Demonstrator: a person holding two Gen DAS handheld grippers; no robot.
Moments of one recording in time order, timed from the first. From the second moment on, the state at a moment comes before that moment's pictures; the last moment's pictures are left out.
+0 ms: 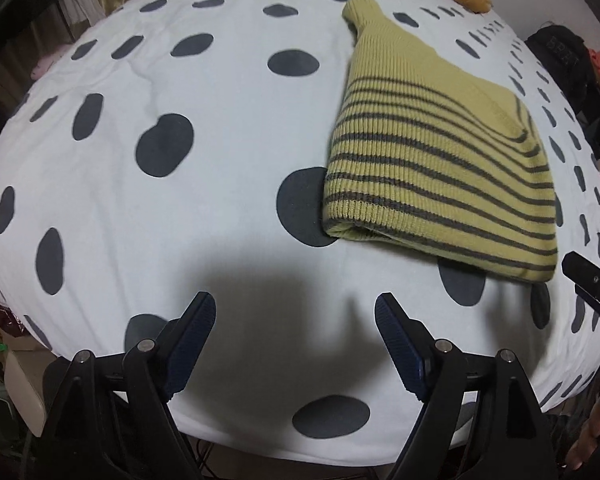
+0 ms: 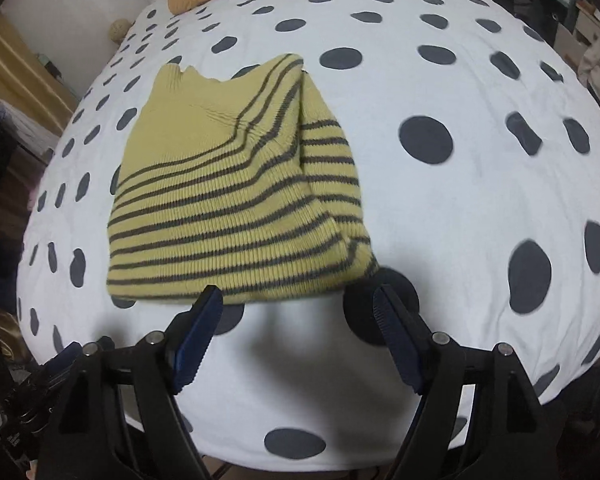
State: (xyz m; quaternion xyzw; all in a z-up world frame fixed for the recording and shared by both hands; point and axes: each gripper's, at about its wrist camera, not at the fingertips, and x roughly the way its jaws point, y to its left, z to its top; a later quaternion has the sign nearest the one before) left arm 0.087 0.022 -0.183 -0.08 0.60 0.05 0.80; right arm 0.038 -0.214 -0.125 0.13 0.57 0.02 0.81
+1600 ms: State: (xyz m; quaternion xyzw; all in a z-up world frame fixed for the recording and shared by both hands) left arm 0.031 -0.021 -0.068 -0.03 0.53 0.06 0.85; right arm -0.042 -0.154 -0.021 0.00 0.53 -0.02 0.85
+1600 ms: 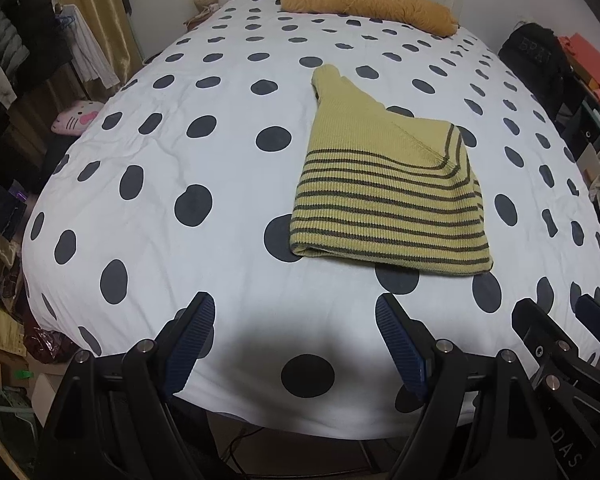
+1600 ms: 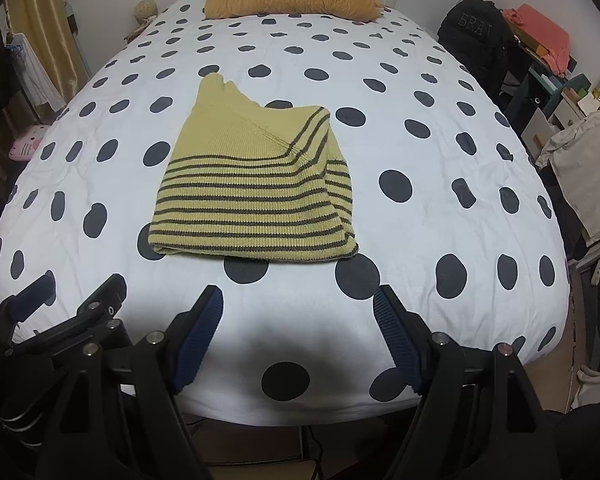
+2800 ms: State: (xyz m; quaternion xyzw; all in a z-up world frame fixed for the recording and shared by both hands) left arm 0.021 -0.027 -0.063 -0.02 0.53 0.05 0.84; right arm -0.051 -0.164 -0.014 -0.01 0.53 -0.03 0.85
